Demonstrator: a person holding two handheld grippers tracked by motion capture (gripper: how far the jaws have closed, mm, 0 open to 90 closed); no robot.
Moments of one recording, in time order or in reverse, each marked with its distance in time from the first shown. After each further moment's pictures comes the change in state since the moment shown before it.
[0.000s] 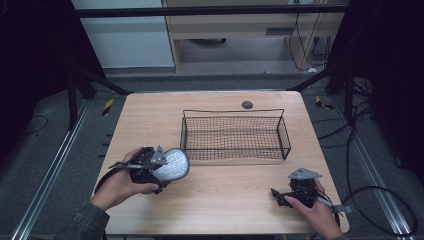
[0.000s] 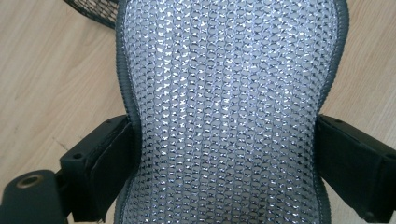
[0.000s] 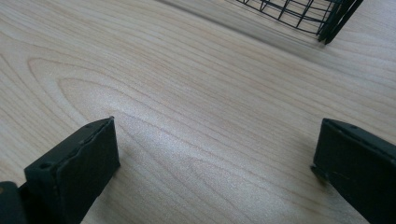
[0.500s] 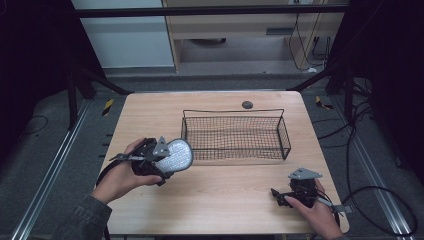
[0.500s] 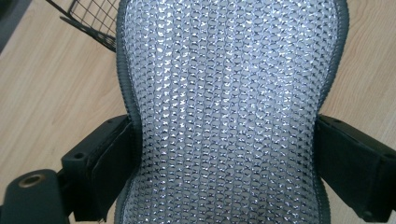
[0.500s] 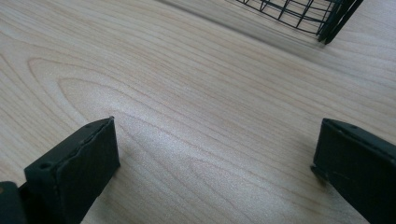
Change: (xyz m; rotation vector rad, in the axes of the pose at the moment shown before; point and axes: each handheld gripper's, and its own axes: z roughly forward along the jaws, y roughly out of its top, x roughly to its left) left arm 0.008 0.024 -0.017 -0.043 0.040 0.026; right arm 0.000 0.000 0.000 0.000 0.000 -0.001
